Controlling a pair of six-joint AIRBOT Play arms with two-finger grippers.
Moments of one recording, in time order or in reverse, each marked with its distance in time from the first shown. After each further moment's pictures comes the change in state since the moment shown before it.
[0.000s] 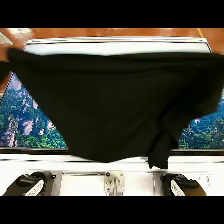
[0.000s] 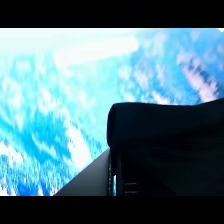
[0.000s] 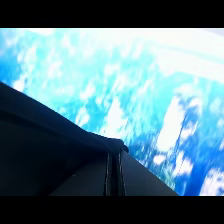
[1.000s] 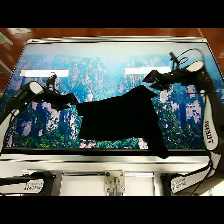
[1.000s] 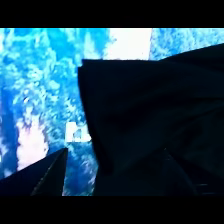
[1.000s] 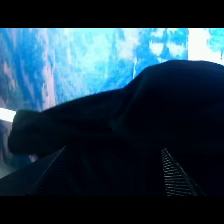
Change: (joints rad) left arm 0.074 -0.655 -0.353 -0.124 0.233 -0.141; right arm -0.064 -0.840 -0.236 0.529 -0.362 0.046
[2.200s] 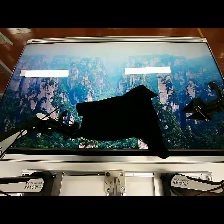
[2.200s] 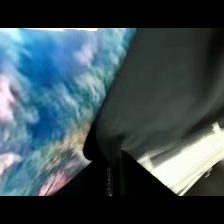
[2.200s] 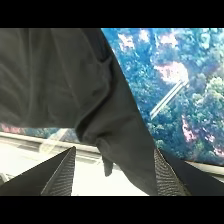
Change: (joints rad) left arm 0.037 -0.014 -0.541 -0.544 -0.004 0.362; right arm -0.453 0.264 -0.330 -0.272 0.403 -0.067
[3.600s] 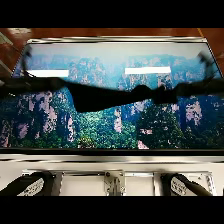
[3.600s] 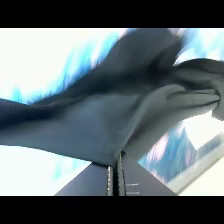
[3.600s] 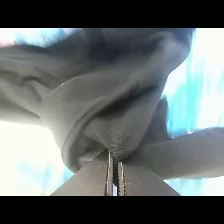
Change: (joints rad) left arm 0.012 0.399 0.615 0.069 -0.007 0.039; right arm 0.286 0.267 0.069 0.156 -0.303 -0.171
